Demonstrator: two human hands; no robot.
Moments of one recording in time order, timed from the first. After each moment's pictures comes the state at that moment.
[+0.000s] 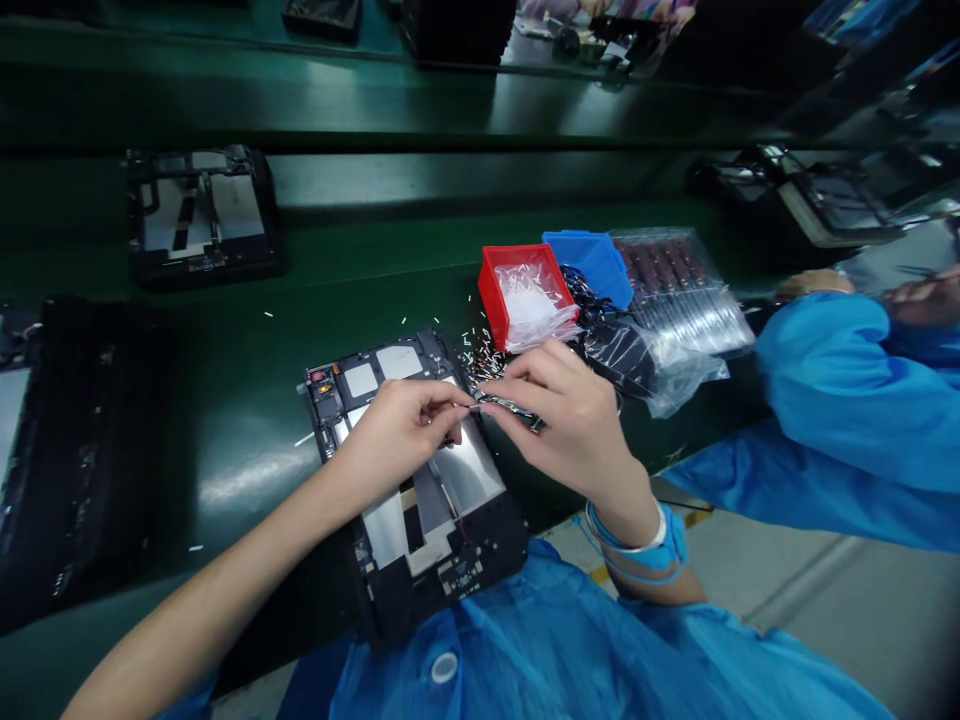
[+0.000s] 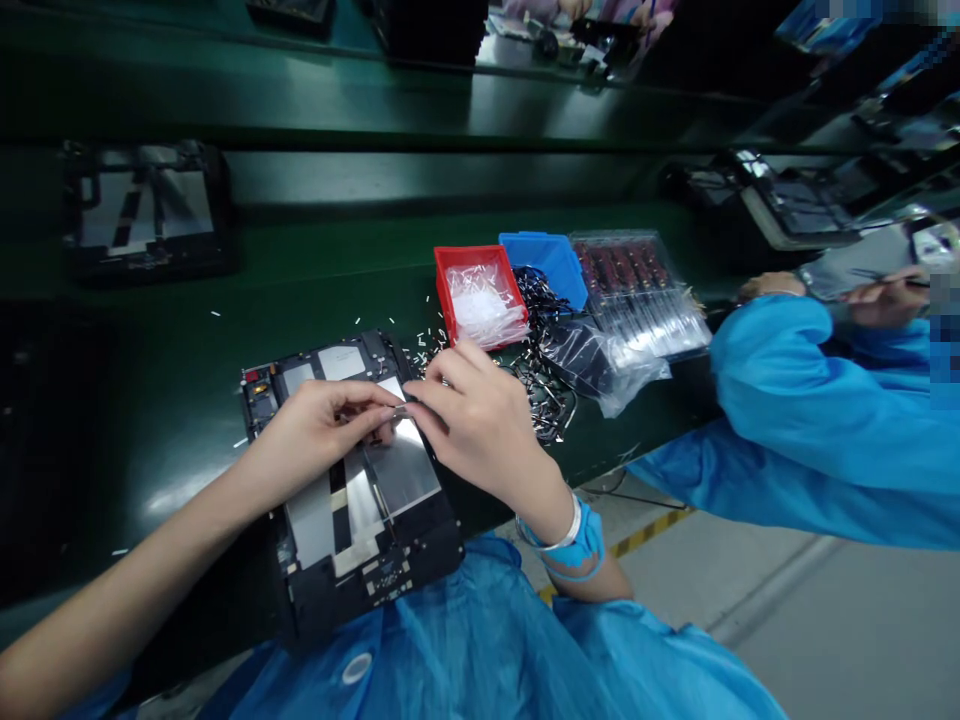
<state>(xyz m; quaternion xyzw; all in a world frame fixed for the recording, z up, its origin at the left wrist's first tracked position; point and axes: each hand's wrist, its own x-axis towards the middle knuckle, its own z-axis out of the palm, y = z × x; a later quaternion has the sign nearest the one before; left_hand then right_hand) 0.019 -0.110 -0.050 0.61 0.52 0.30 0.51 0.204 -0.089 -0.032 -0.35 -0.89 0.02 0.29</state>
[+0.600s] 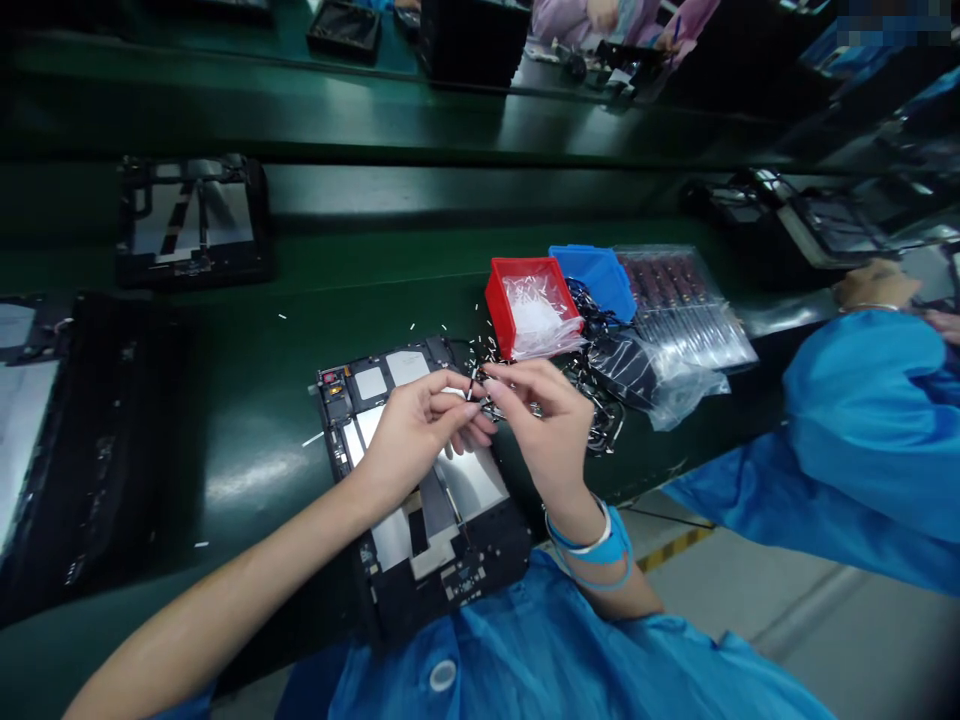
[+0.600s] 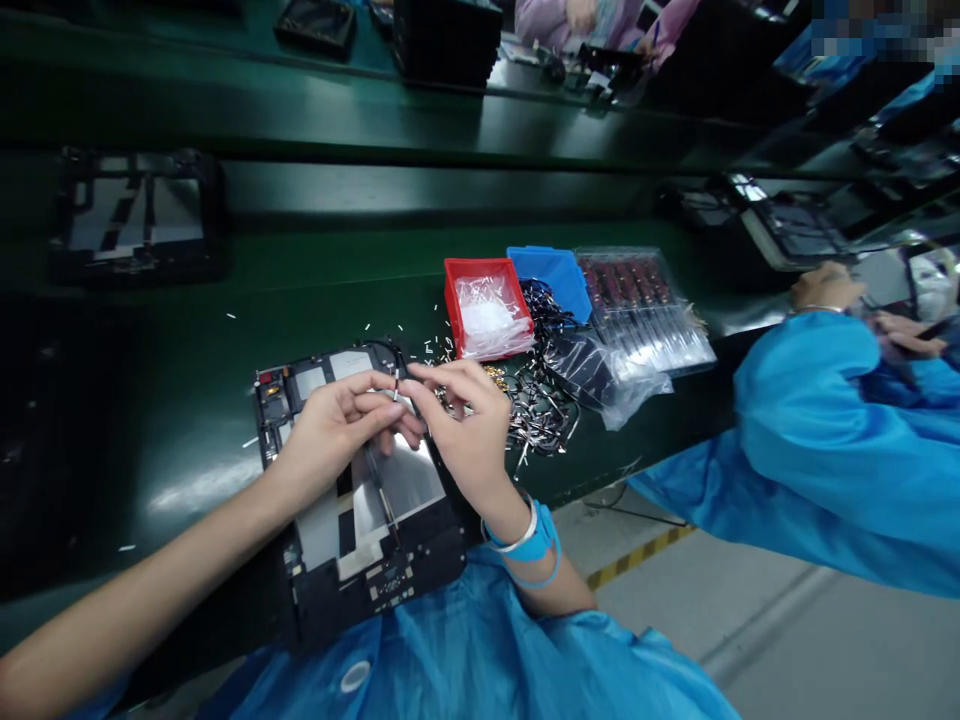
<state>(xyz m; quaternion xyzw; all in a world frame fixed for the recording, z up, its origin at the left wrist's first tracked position) 0.034 -0.116 -0.057 0.40 0.46 0.44 0.66 0.174 -0.098 -0.061 -0.48 -0.65 0.29 0.51</state>
